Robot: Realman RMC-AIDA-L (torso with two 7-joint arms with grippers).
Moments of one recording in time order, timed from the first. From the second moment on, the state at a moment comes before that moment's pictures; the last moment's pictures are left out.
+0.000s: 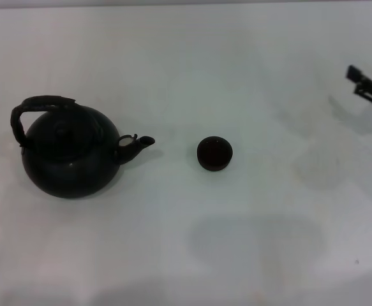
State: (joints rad) left arm 0.09 -2.08 1.16 0.09 0.50 1.77 -0.33; right arm 0.26 1.99 -0.99 -0.38 2.00 1.26 -2.41
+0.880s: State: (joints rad) left arm -0.06 -2.09 1.16 -0.07 0.11 1.78 -0.37; right arm 0.22 2.01 -0.65 -0.28 2.02 1.45 -2.54
